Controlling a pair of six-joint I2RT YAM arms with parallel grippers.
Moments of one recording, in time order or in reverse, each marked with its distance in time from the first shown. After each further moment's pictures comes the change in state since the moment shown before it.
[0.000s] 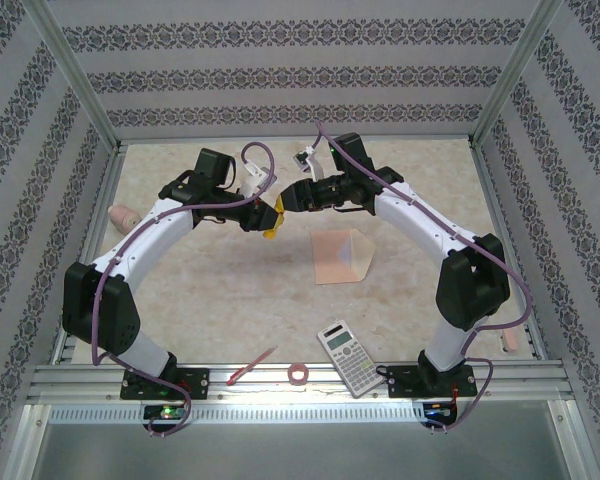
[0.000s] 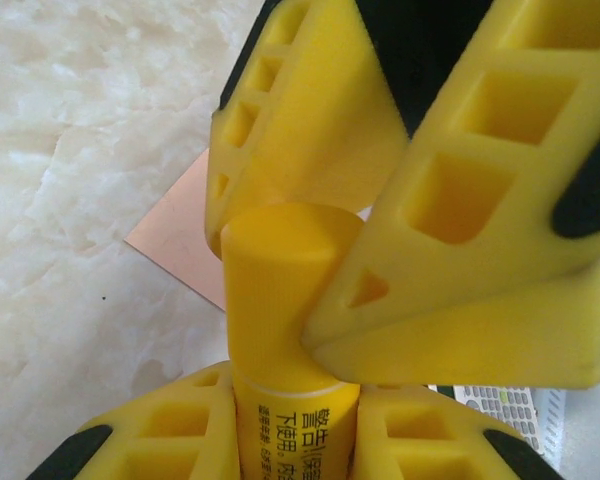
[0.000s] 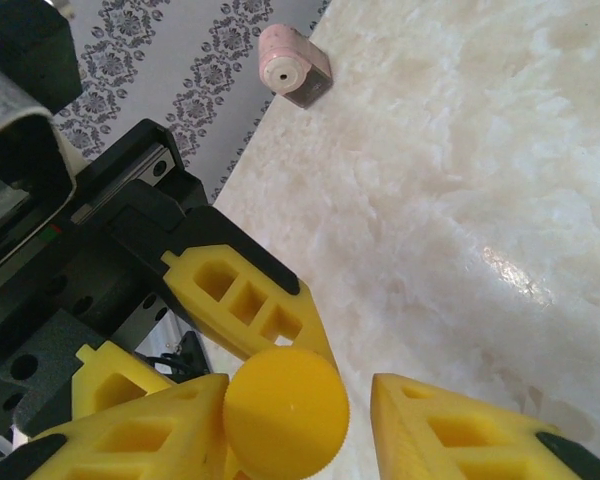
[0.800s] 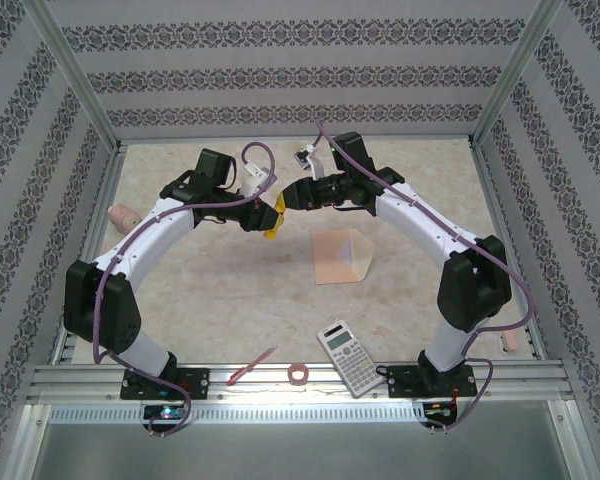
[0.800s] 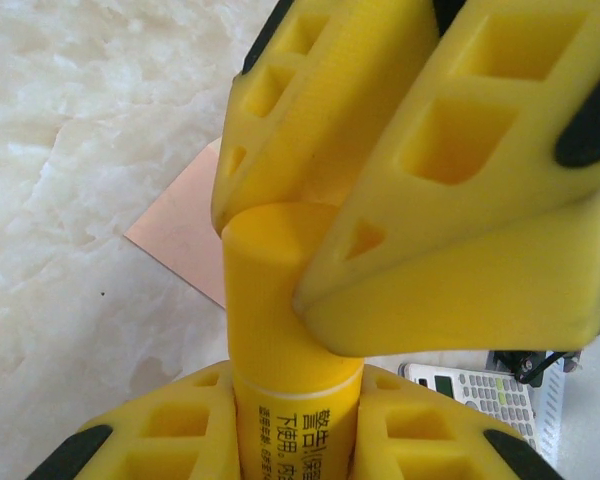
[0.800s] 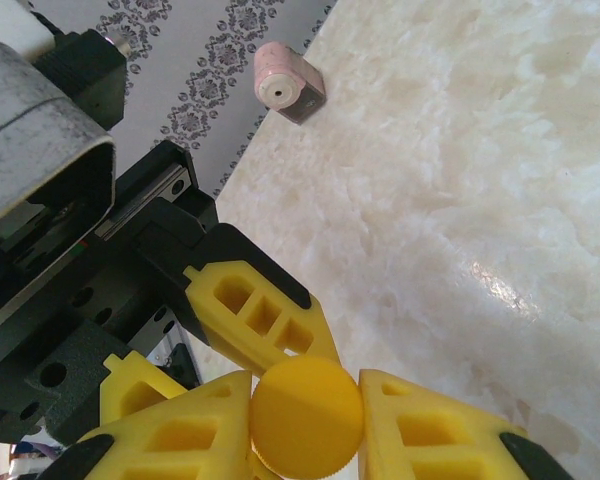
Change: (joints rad) left arm 0.000 0.010 0.000 0.000 0.000 -0.011; right arm 0.000 -0.013 -0.006 0.026 0.029 0.006
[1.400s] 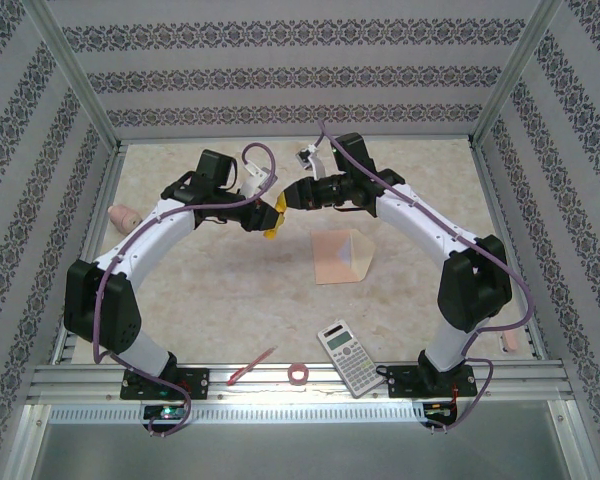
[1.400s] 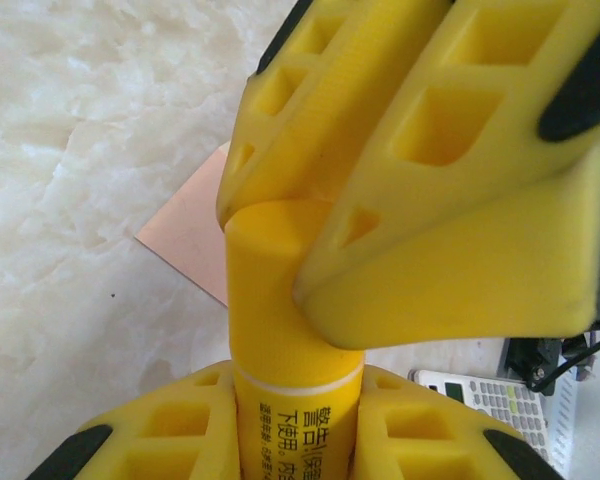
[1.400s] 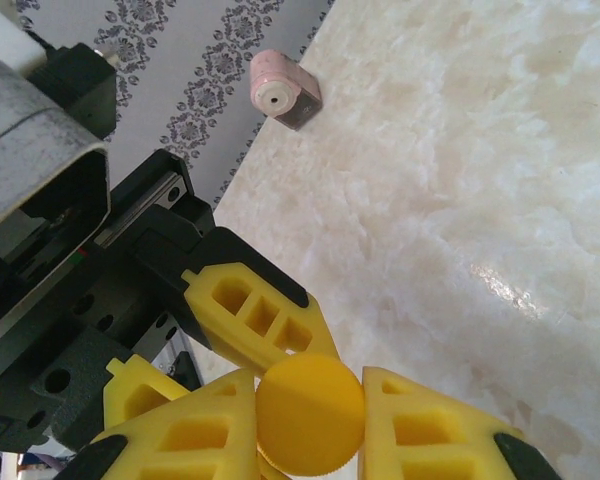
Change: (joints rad) left arm -0.001 -0.001 -0.021 0.037 -0.028 -0.015; right arm -0.012 -0.002 -0.021 0.034 0.000 0.039
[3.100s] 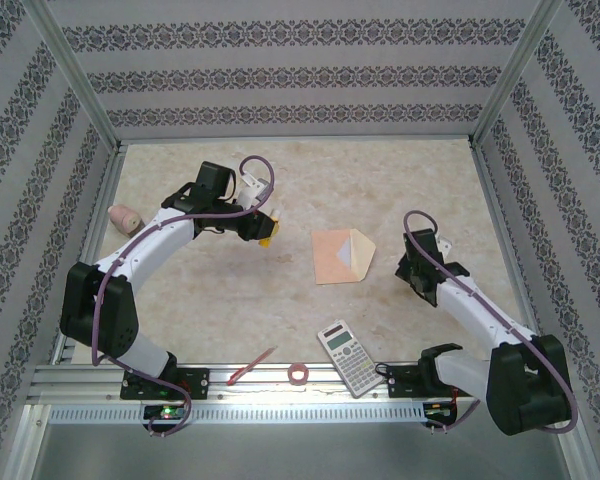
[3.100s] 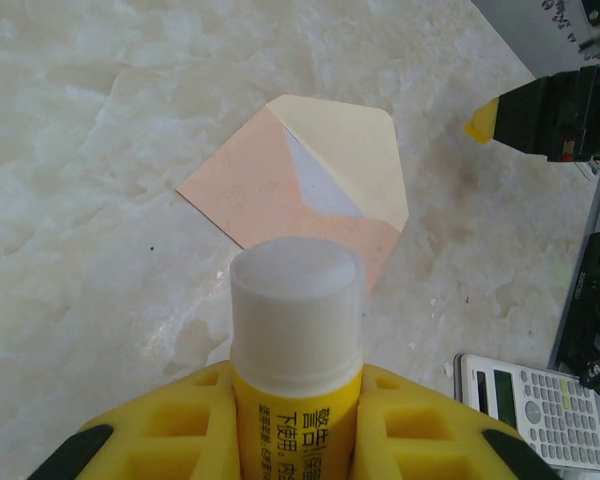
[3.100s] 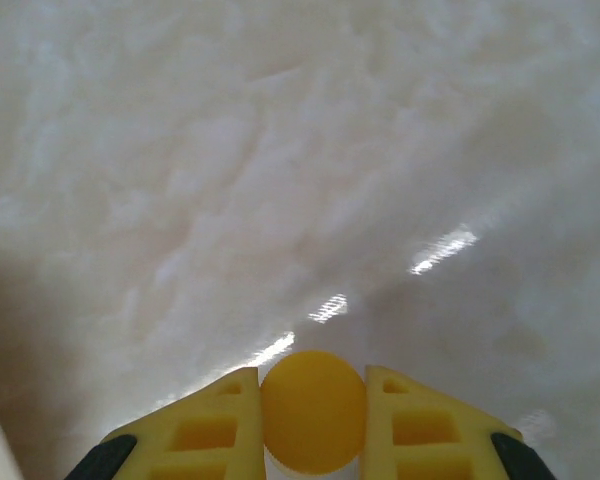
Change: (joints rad) left arm 0.001 -0.028 -0.111 0.057 -0.074 0.000; right arm -0.272 -0.631 -0.943 -0.051 1.064 0.365
